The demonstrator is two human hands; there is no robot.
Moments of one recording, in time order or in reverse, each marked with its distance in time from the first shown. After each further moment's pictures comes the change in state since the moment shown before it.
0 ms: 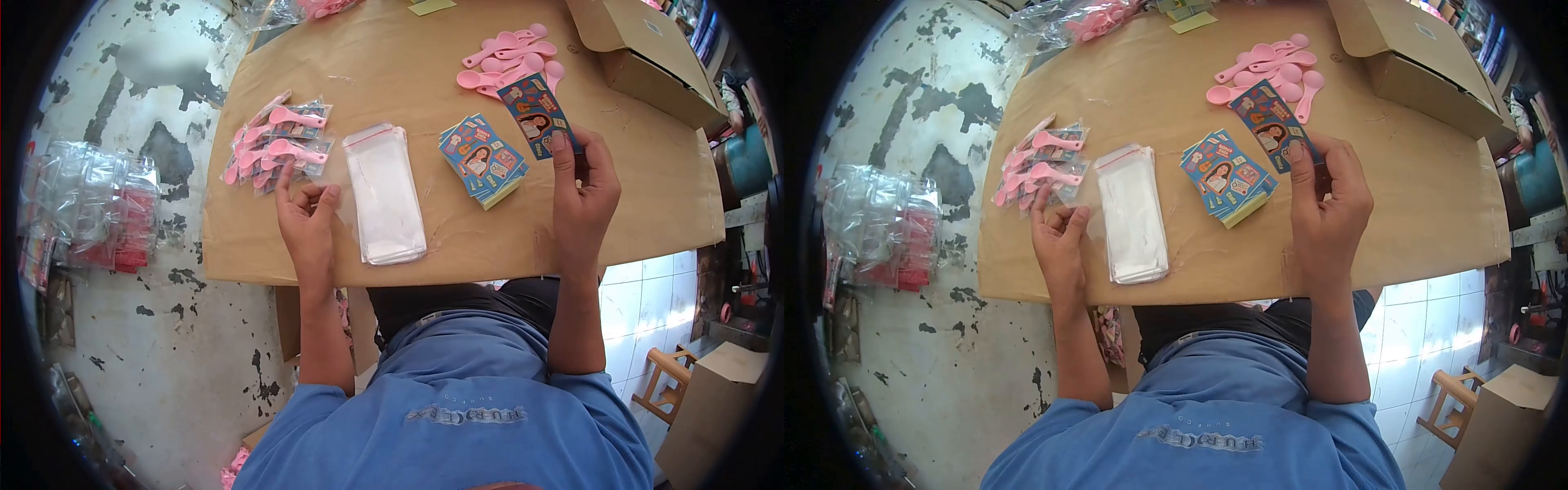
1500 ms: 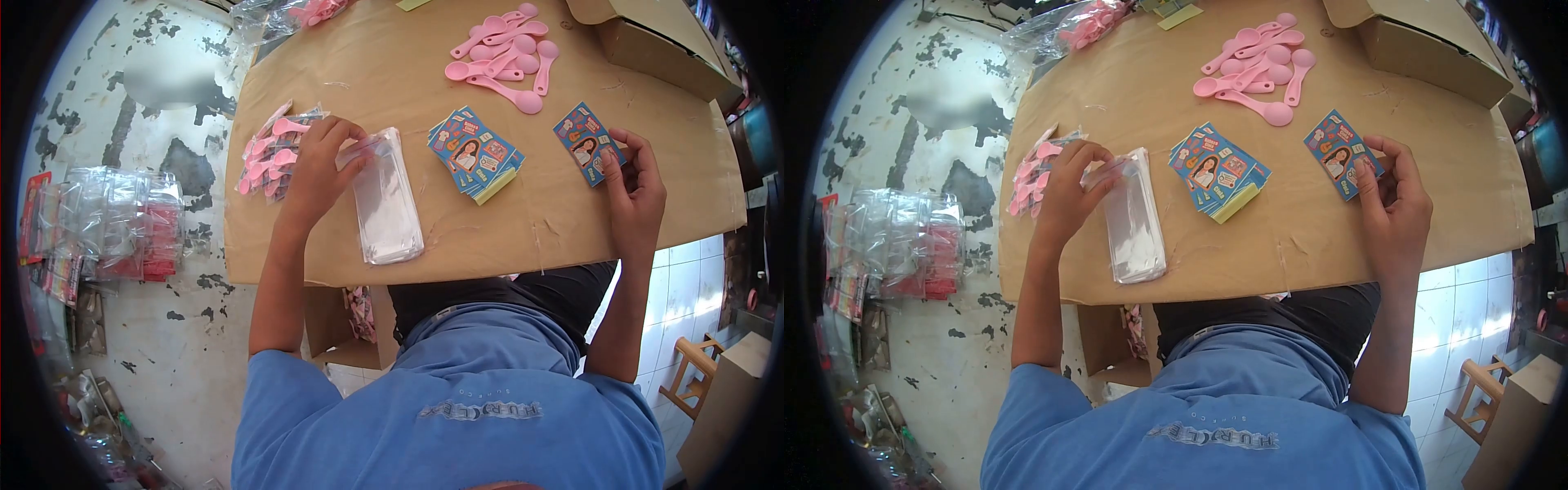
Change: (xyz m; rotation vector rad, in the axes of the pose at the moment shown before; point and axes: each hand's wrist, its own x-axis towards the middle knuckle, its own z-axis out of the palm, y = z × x) left_hand 0.080 0.043 0.036 0.975 -0.678 0.734; right_hand 0.006 0.040 -0.087 -0.202 -0.091 0.156
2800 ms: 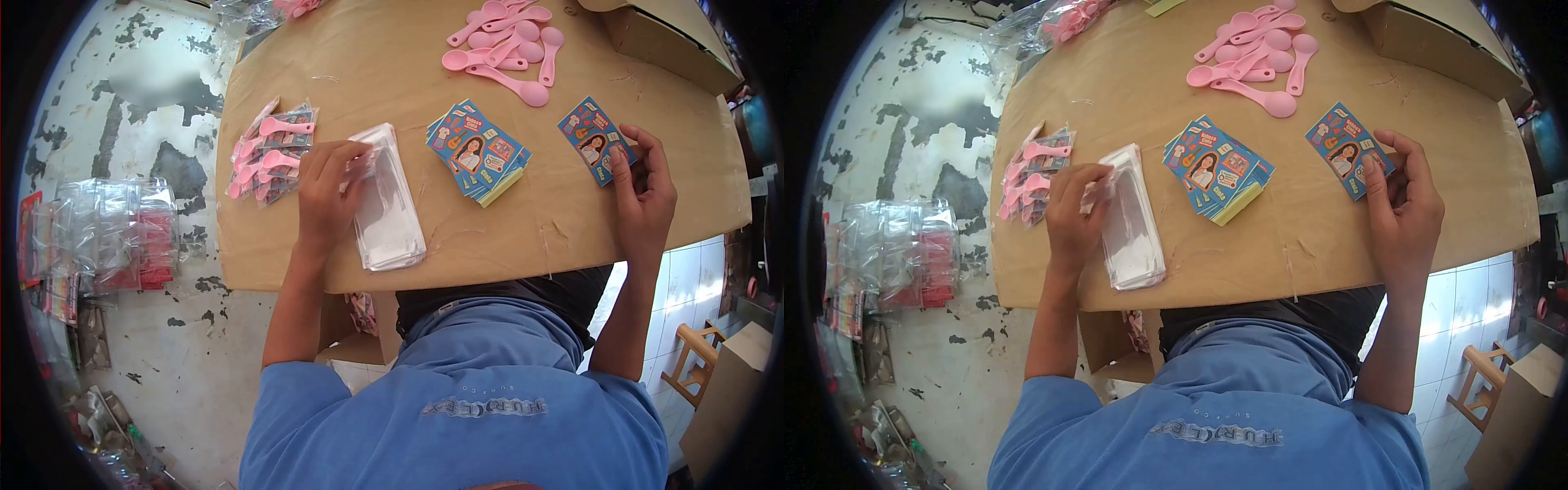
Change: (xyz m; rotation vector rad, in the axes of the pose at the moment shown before) left_hand -0.026 0.015 0.028 -0.009 0.204 0.039; right_hand -0.001 0.000 0.005 -0.103 0.026 -0.021
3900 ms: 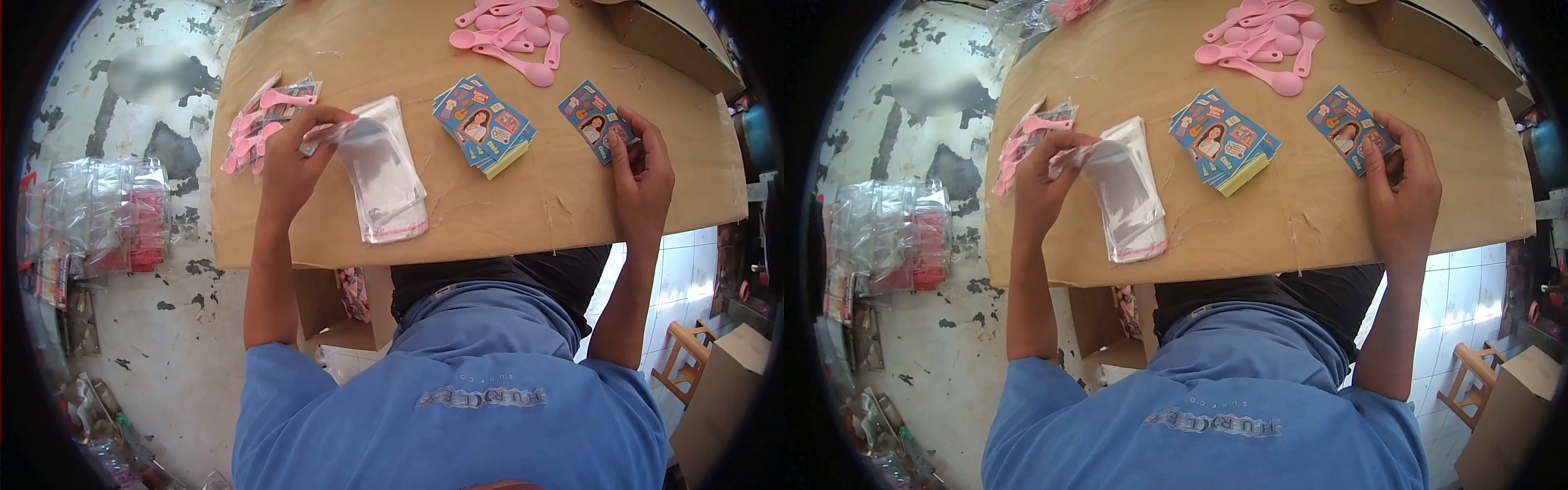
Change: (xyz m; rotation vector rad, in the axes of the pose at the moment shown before) left_hand 0.007 -0.016 -0.040 -0.413 -0.154 -0.249; right_hand -0.002 -0.008 -0.003 -0.156 -0.044 -0.057
